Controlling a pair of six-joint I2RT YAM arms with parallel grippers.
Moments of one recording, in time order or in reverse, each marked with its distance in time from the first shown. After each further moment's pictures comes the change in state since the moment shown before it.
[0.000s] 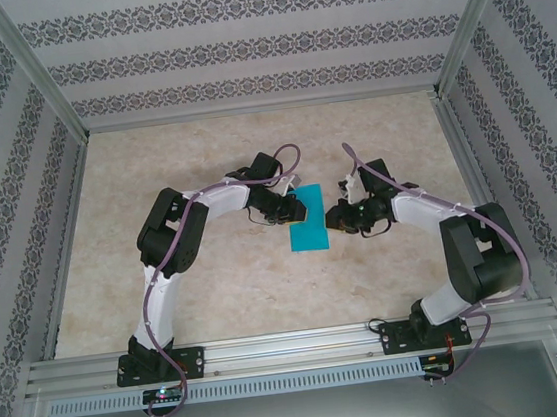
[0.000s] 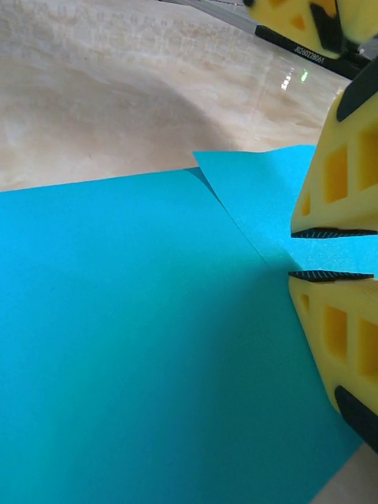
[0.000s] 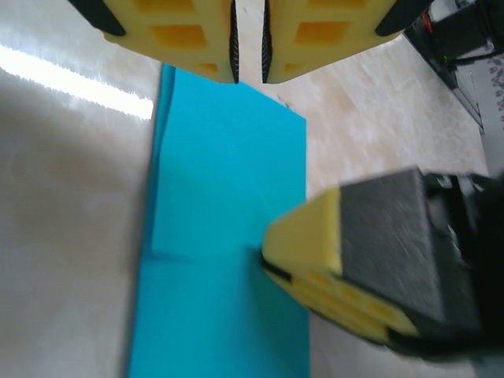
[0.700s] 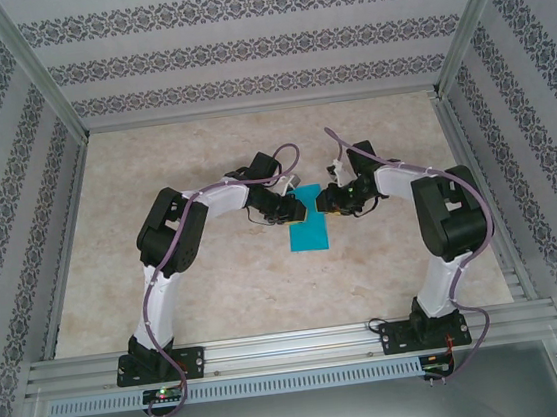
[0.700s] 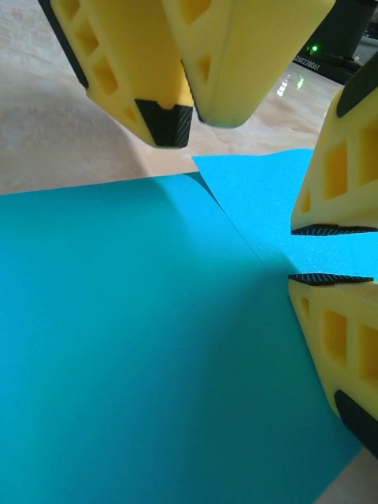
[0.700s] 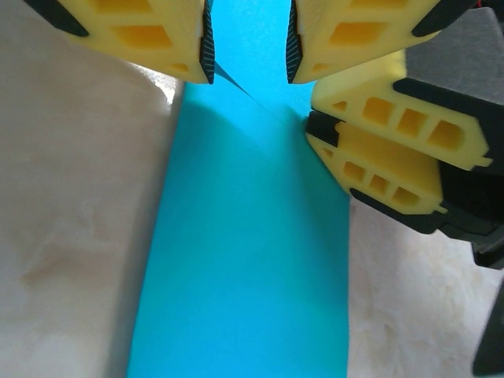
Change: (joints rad) left arm 0.006 0.000 -0.001 0.001 0.022 0.000; right arm -0.021 0.300 0.254 -0.057 0.012 -0.178
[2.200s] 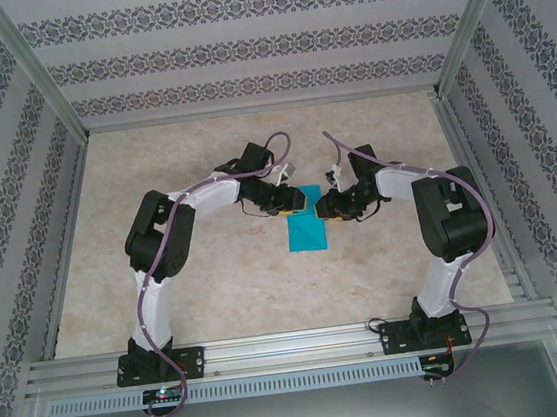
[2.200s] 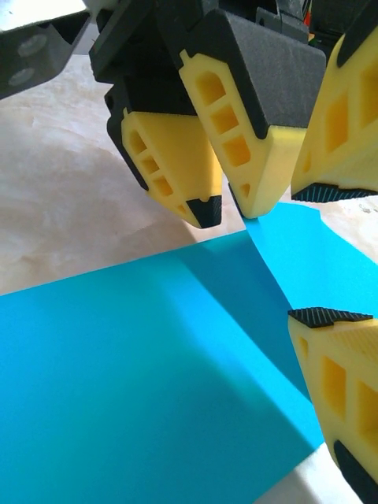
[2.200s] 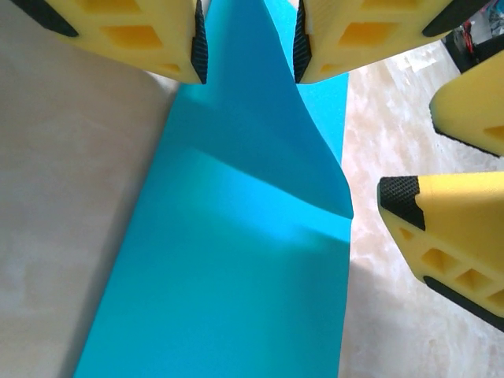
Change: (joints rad) left arm 0.026 -0.093 -0.002 -0.017 0.018 -0.024; right arm -0.003 -0.012 -0.030 -0.027 -0.079 -0.081
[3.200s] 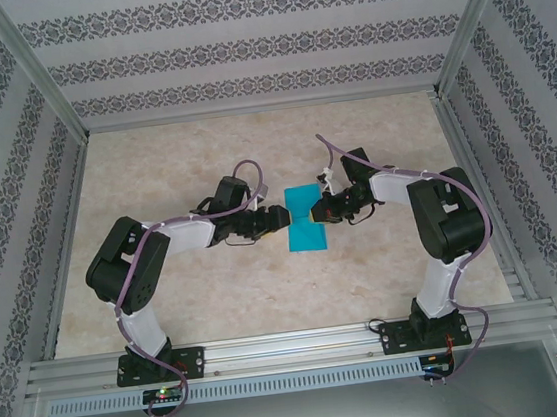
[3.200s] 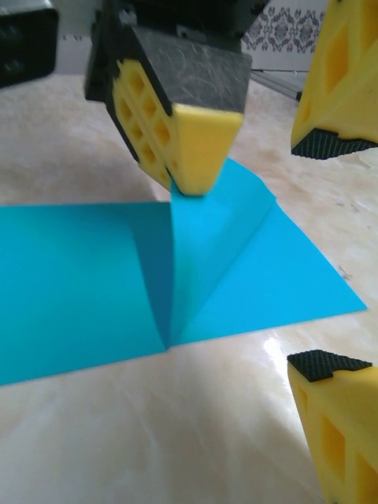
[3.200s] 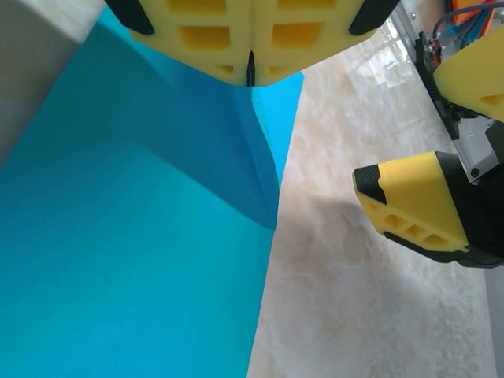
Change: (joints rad) left arm 0.006 -0.315 -0.598 0.566 -0.119 -0.319; right arm 0.051 -0.004 -0.021 0.062 -0.080 0.037
